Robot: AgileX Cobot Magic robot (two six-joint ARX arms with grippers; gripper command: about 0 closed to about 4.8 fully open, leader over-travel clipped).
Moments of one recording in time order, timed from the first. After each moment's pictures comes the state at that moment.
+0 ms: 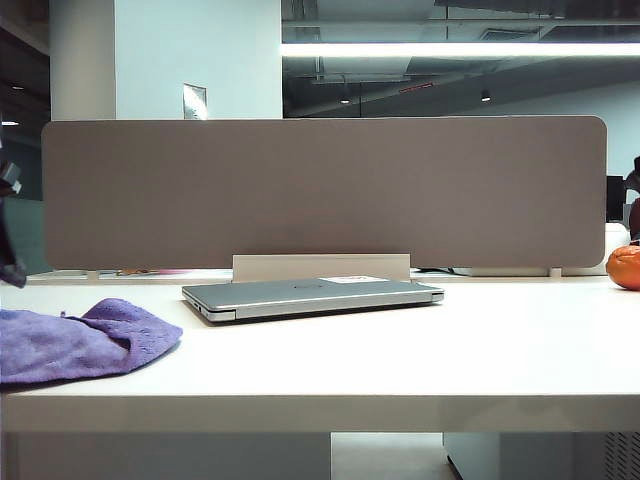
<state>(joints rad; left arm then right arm) -0.01 1.10 0.44 -0.03 0.20 -0.14 0.00 0.00 0.01 -0.13 -0.81 0.09</state>
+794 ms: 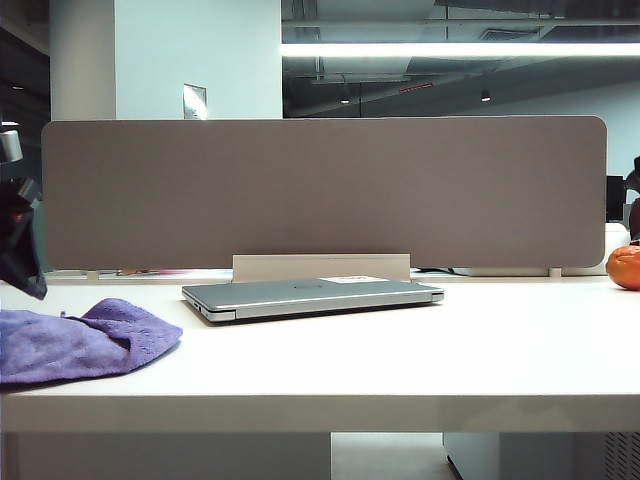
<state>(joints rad) -0.11 1.11 0.44 -0.04 0.09 -0.14 0.00 0.00 0.01 -0.13 -0.81 0.09</state>
